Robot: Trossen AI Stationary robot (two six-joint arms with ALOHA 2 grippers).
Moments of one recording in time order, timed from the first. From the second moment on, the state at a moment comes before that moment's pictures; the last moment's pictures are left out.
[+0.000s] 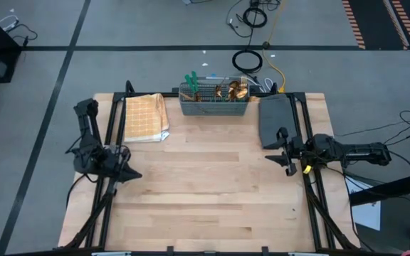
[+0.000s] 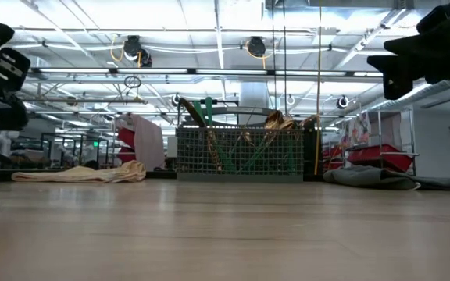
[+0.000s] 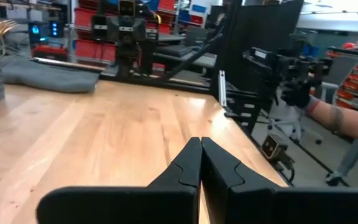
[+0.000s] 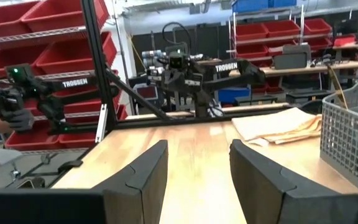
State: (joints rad) left arm -1.20 0.06 0.03 -0.02 -1.00 -0.25; right arm 0.02 0.03 0.01 0.12 -0.05 0.14
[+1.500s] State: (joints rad) left arm -0.13 0.07 0.03 -0.01 -0.18 0.03; right arm 0.05 0.11 0.02 0.03 -0.11 -0.03
